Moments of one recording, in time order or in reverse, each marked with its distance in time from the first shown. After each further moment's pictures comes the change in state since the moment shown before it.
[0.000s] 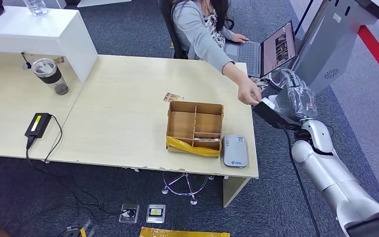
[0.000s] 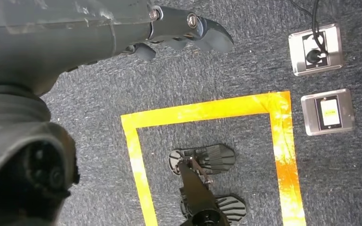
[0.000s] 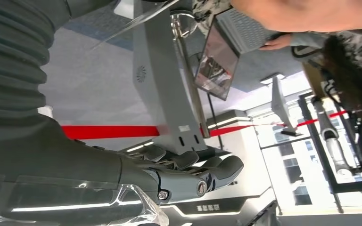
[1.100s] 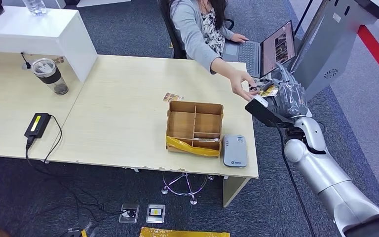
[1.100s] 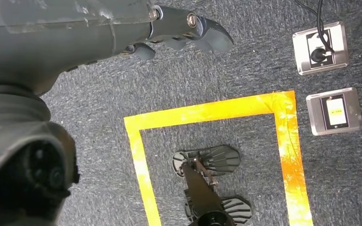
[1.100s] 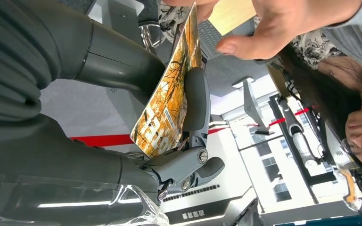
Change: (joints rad) left arm 0.008 -0.003 0.000 0.000 -0.020 0.011 0.000; right arm 0.016 0.009 0.028 -0.139 -0.059 0.016 0.007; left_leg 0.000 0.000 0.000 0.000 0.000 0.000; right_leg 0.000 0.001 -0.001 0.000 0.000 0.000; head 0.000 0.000
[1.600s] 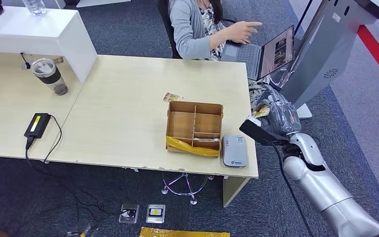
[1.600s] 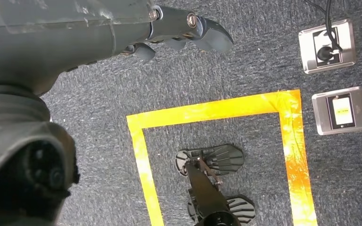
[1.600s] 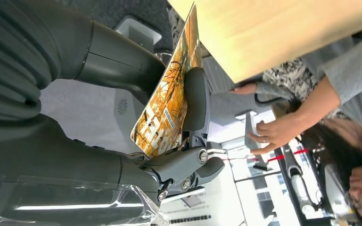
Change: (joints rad) left arm 0.021 0.002 0.003 0.000 0.007 -0.001 -0.015; right arm 0.138 -0.042 0.002 -0.136 0.041 0.118 0.044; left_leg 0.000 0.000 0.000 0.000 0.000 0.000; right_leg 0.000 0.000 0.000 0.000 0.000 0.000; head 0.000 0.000
